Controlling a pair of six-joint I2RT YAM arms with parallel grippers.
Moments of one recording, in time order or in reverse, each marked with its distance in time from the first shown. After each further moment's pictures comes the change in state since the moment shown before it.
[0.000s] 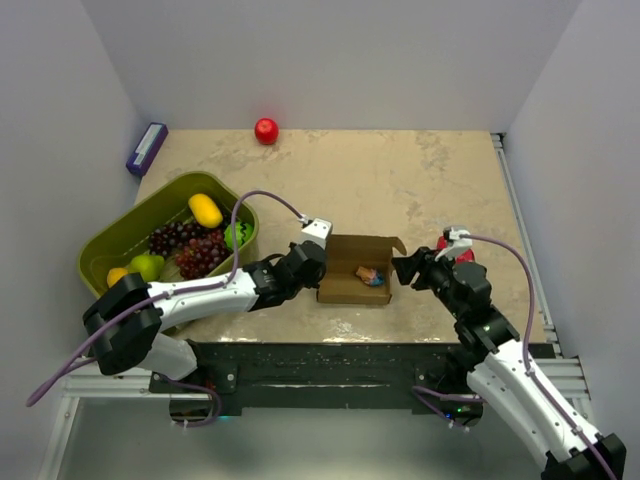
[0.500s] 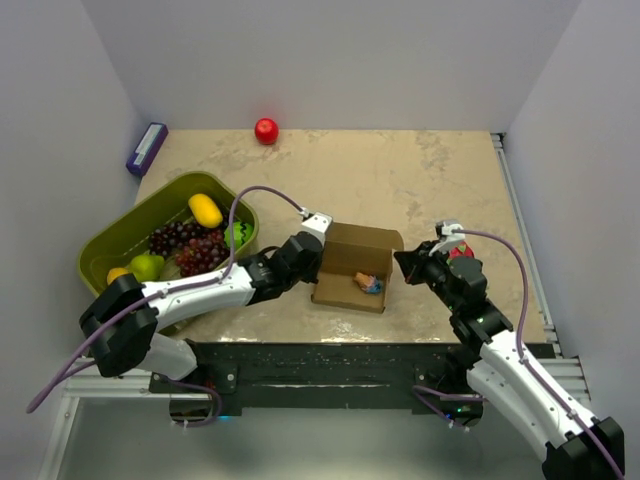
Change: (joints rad) left arm 0.057 -0.014 0.028 -0.013 0.113 0.061; right arm 0.000 0.094 -0.002 0.130 -0.049 -0.061
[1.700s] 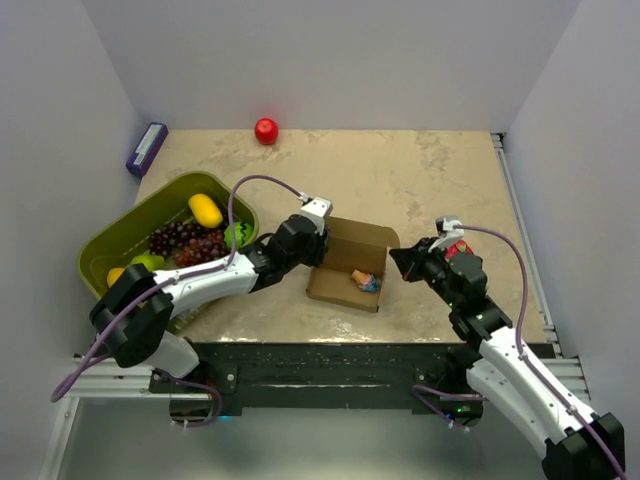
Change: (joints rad) left arm 0.108 0.074 0.025 0.176 0.129 0.085; right arm -0.006 0.037 0.033 0.035 -0.045 0.066
